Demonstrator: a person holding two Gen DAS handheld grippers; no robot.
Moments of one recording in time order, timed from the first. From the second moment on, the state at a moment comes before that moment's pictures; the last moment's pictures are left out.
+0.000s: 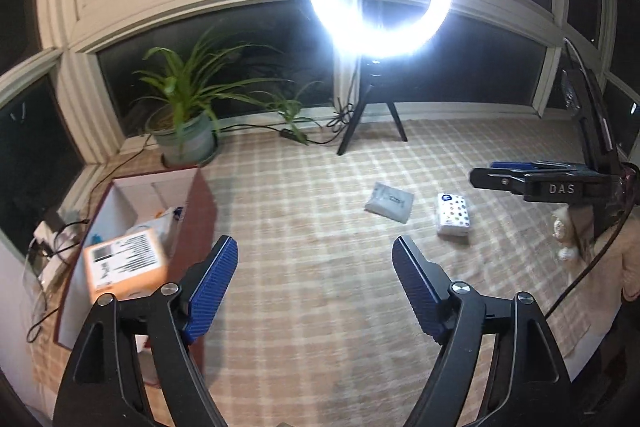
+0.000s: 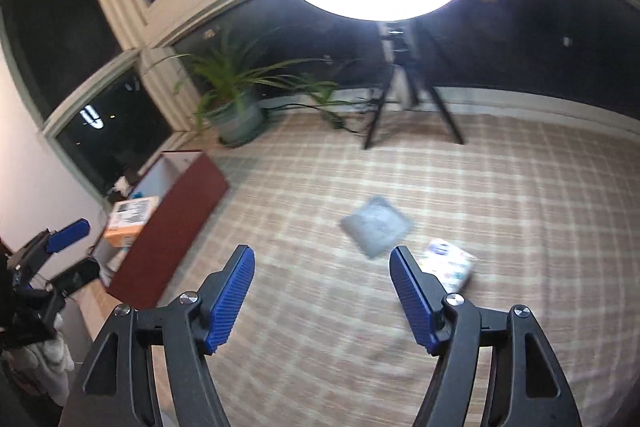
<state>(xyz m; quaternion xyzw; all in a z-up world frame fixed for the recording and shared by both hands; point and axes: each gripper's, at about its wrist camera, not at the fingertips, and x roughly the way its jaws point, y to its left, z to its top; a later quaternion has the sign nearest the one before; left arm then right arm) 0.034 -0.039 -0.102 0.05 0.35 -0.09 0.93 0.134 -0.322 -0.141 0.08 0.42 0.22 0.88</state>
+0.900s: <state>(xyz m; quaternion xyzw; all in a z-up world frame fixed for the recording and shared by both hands) 0.164 -0.109 -0.216 0.03 0.46 -0.18 0.87 0.176 -0.367 -0.234 0.11 0.49 0.12 0.86</state>
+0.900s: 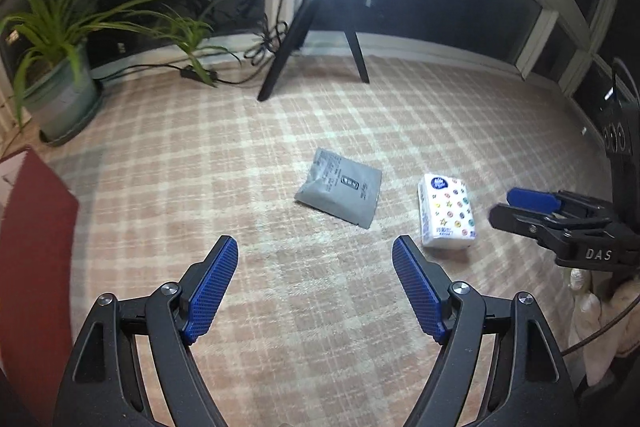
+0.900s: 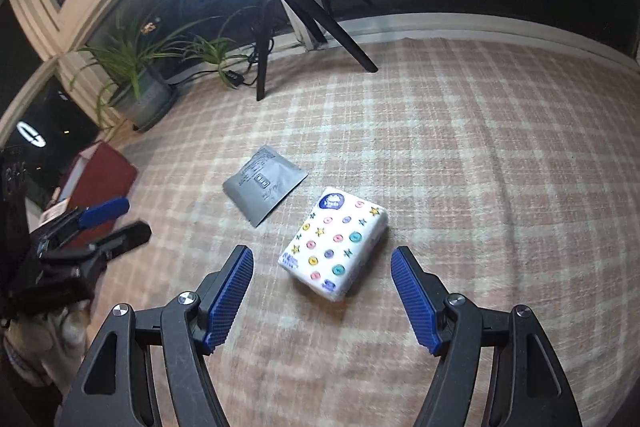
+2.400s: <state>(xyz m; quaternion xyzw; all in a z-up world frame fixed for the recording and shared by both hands) 0.228 -0.176 -0.290 0.17 0.41 -0.18 0.88 0.202 -0.358 -0.280 0.03 0.52 0.06 0.85</state>
